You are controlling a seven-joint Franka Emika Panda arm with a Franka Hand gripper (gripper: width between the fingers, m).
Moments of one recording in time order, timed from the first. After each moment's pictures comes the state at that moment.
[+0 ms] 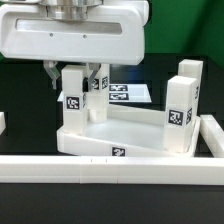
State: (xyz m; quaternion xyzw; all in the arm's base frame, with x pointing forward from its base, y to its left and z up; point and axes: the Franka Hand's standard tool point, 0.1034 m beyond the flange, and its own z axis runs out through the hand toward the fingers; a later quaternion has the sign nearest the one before) arm 0.578 -0.084 0.099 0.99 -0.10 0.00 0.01
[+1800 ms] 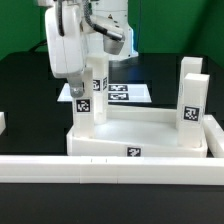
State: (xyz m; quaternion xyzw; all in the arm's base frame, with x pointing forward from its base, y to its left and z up) arm 0.582 -0.077 0.098 0.71 -0.71 -0.01 -0.04
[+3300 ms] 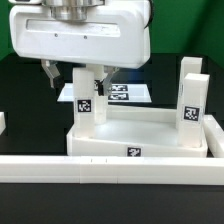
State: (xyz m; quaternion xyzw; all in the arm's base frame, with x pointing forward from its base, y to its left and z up) arm 0.582 -0.072 0.097 0.98 -0.18 0.01 -0.01
